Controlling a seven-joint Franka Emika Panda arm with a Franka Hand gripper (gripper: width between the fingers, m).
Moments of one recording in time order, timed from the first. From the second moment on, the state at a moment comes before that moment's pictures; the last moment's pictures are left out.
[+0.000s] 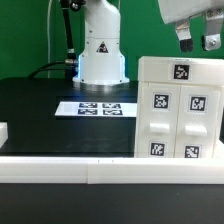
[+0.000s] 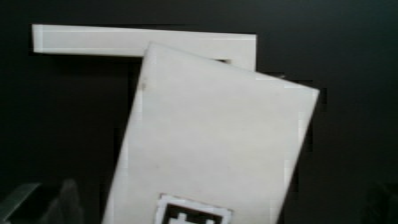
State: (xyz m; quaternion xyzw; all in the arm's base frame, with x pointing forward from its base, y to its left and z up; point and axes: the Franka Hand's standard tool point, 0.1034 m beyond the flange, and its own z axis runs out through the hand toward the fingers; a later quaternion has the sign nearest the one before) arm 0.609 0.098 0.178 -0.77 0.63 0.02 0.10
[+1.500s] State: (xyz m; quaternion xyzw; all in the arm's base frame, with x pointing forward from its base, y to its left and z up) arm 0.621 0.103 0.183 -0.99 -0.10 -0.05 0.03
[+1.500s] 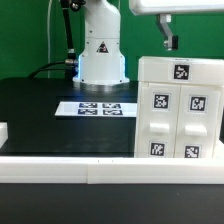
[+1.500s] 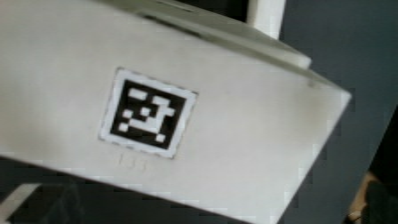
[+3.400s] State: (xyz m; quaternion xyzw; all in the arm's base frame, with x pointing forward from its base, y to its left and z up) arm 0.605 0.083 0.151 -0.84 -0.54 -0.03 -0.02
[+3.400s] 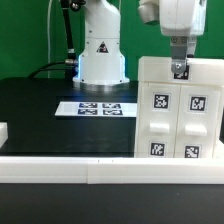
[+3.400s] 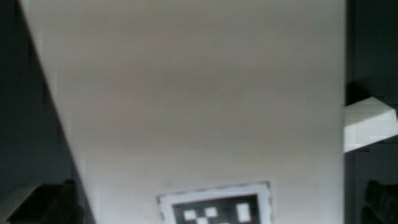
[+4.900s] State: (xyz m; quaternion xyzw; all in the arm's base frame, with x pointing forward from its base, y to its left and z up) arm 0.604 0.079 0.150 -0.99 -0.11 -0.05 0.01
